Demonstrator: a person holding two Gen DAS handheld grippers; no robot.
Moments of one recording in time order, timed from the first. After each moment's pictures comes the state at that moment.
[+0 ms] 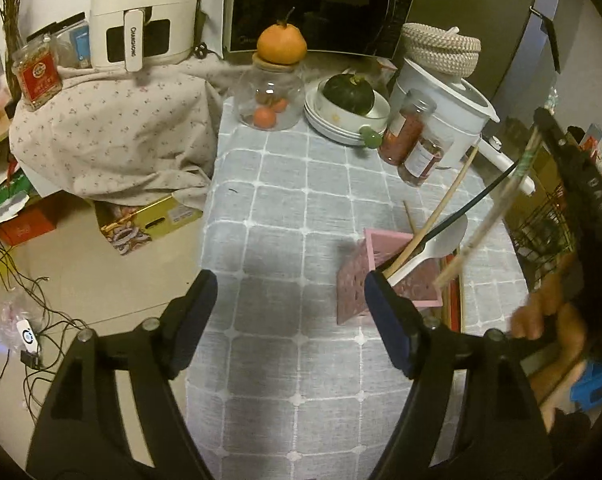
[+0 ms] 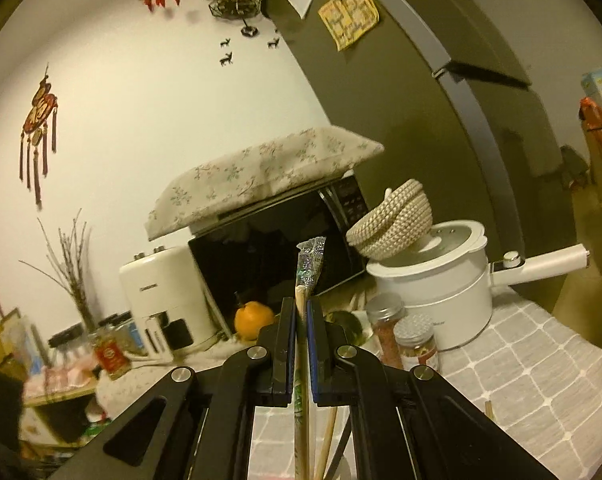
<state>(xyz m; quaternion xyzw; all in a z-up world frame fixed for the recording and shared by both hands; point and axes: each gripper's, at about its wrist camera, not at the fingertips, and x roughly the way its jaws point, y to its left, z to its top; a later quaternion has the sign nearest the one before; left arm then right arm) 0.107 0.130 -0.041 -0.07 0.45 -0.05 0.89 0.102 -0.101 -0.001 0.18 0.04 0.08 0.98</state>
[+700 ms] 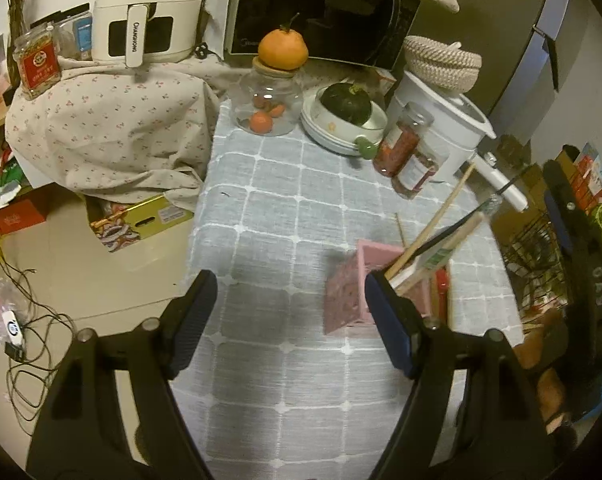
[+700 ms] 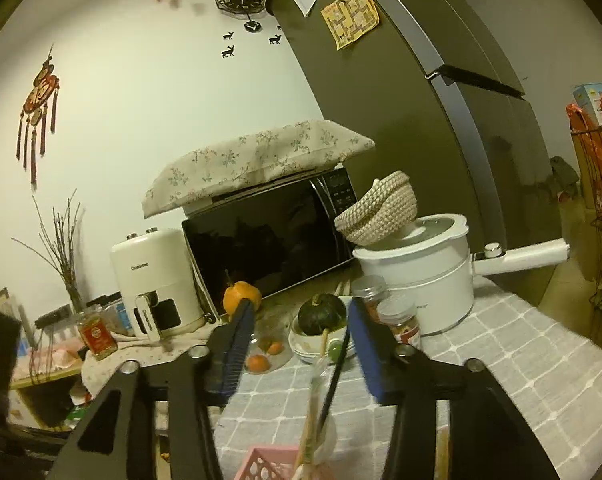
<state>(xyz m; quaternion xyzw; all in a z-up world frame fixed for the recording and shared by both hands) 0.108 0.133 -0.040 -0.11 0.44 -0.06 0.89 0.076 -0.104 -0.015 0.16 0.06 0.07 0.98</state>
